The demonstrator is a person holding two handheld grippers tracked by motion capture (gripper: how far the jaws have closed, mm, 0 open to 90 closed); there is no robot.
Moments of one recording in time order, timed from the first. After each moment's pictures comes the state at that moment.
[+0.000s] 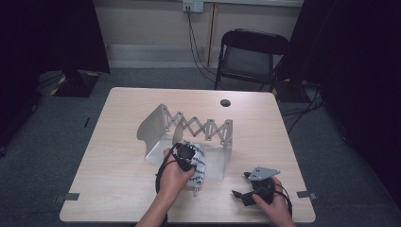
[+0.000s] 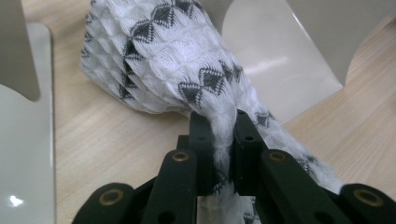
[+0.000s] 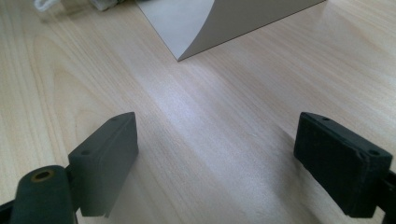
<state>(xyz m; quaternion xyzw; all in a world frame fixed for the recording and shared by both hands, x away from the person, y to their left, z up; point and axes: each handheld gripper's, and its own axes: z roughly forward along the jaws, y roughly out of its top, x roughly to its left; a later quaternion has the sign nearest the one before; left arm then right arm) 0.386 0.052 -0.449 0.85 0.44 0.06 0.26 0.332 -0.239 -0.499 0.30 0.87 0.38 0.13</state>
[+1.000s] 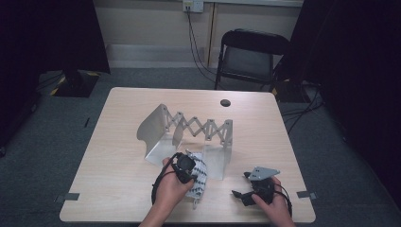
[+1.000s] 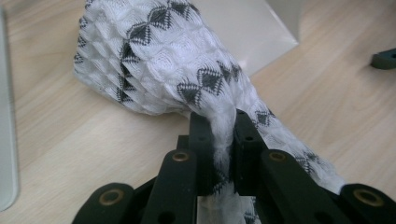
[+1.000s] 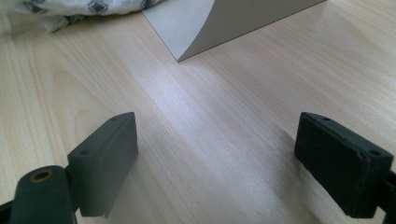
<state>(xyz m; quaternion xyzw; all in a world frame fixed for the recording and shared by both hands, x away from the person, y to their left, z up) 0.352 0.047 -0.445 0.88 0.40 0.05 0.26 0.332 -0.238 -0.499 0.30 0.87 0.38 0.13</state>
